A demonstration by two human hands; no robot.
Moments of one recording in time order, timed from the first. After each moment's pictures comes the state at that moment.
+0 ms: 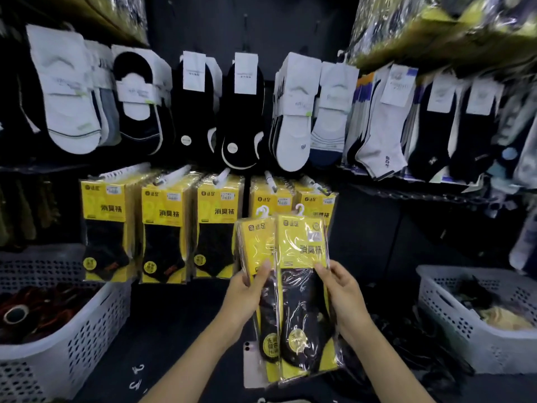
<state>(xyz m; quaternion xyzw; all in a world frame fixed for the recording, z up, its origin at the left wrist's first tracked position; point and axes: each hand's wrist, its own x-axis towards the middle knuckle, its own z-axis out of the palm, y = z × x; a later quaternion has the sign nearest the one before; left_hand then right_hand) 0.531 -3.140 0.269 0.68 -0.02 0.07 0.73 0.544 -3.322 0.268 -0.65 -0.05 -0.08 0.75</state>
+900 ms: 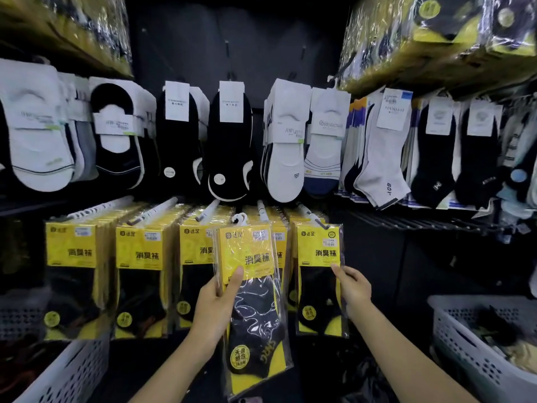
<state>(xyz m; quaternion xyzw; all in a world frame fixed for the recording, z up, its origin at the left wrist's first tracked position) 0.598 -3.113 0.294 0.69 -0.02 0.19 0.70 0.698 -3.361 0.282 -0.62 0.18 -0.18 0.74</state>
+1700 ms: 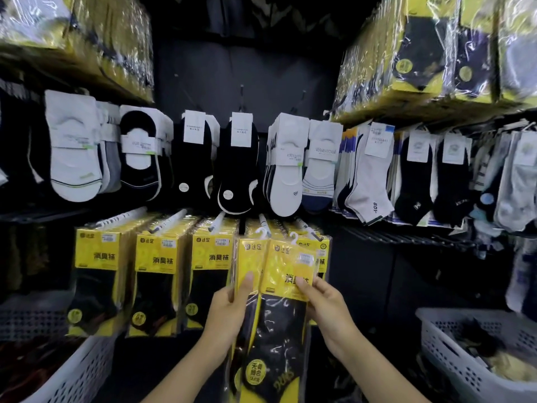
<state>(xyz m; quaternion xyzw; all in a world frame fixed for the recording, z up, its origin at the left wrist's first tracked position) 0.541 -3.125 0.322 0.69 -0.08 0.17 0.70 0.554 -3.300 0.334 -0.66 -0.07 -0.05 0.74</state>
